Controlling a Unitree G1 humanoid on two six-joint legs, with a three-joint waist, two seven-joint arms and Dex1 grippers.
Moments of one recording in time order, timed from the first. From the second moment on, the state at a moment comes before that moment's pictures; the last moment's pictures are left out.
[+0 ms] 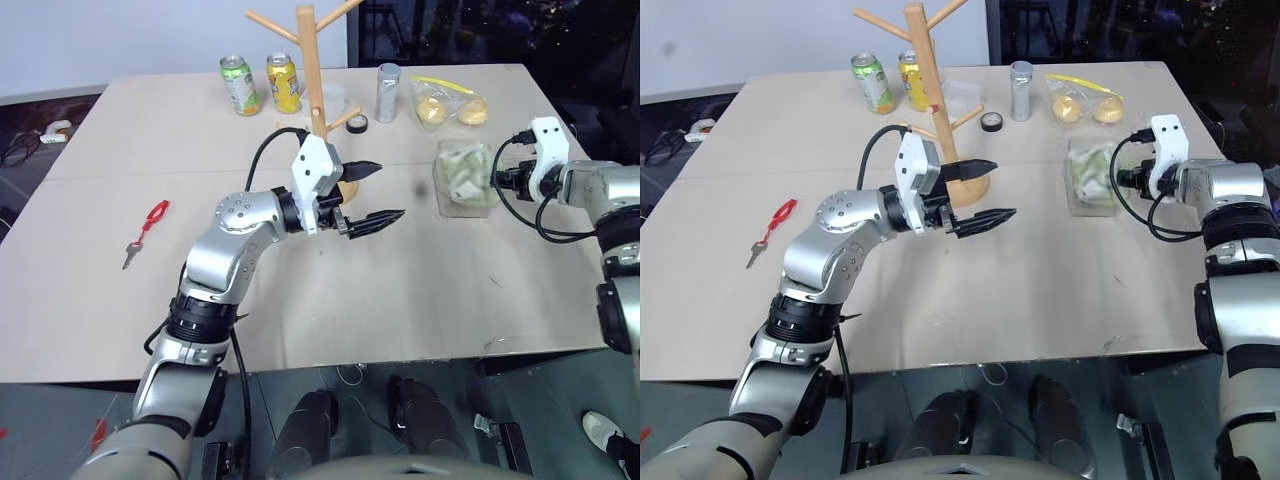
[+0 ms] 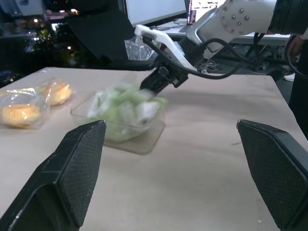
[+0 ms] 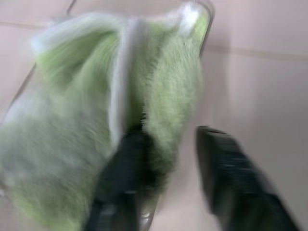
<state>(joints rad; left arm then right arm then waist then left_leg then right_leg) -0.66 0.42 -0.13 -0.09 -0.42 0.40 -0.92 -1.11 -0.67 0.14 0.96 0.34 0.68 0.62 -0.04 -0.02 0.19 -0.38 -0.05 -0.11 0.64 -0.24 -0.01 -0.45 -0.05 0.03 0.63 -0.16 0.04</state>
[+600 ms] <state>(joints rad) -0.55 0.67 0.12 -0.20 -0.52 0.61 -0.86 -0.97 -0.69 -0.01 0.19 0.36 0.95 0.63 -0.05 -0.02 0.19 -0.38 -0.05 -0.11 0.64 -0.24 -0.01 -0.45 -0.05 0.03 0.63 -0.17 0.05</state>
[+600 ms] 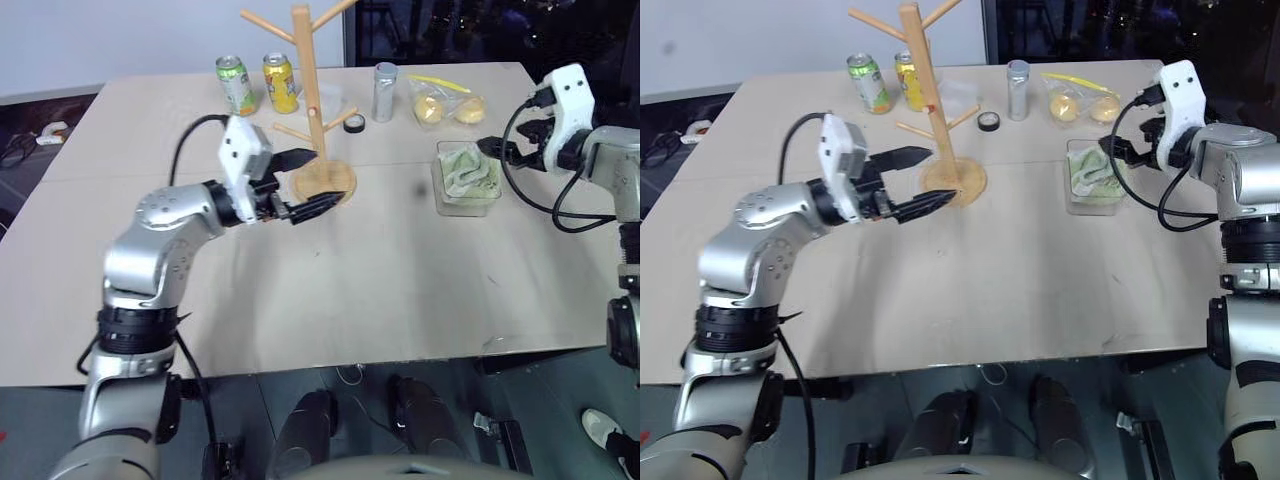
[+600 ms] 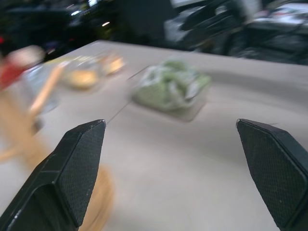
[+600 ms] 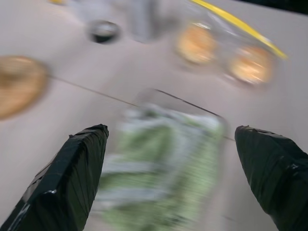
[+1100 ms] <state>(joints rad) -0.35 0.87 0.40 0.18 -0.28 0.49 -0.60 -0.92 -0.31 0.17 -0.19 0.60 0.92 0.81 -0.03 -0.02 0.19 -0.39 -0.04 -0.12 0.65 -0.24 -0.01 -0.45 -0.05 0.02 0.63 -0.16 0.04</state>
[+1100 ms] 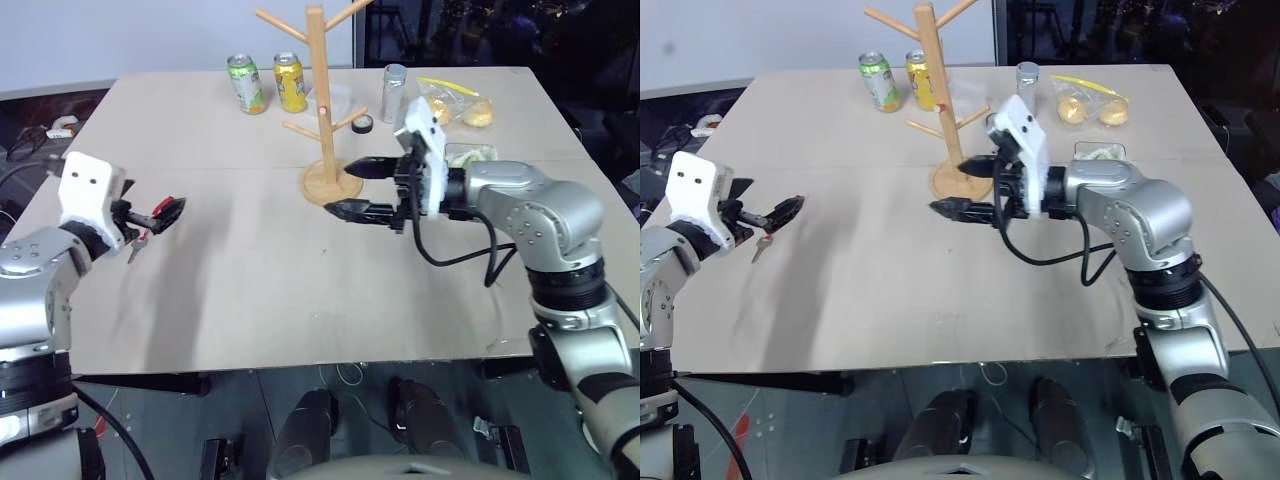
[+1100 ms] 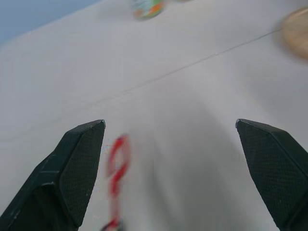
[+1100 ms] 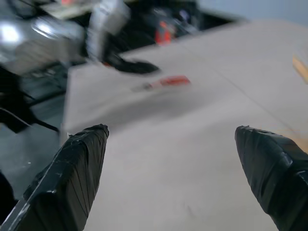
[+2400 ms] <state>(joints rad) -0.75 0.87 0.20 1.08 -0.11 0.22 -0.68 -0.91 -0.27 0.18 -0.30 0.63 0.98 0.66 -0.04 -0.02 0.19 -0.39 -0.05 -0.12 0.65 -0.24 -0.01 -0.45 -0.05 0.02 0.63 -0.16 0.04</state>
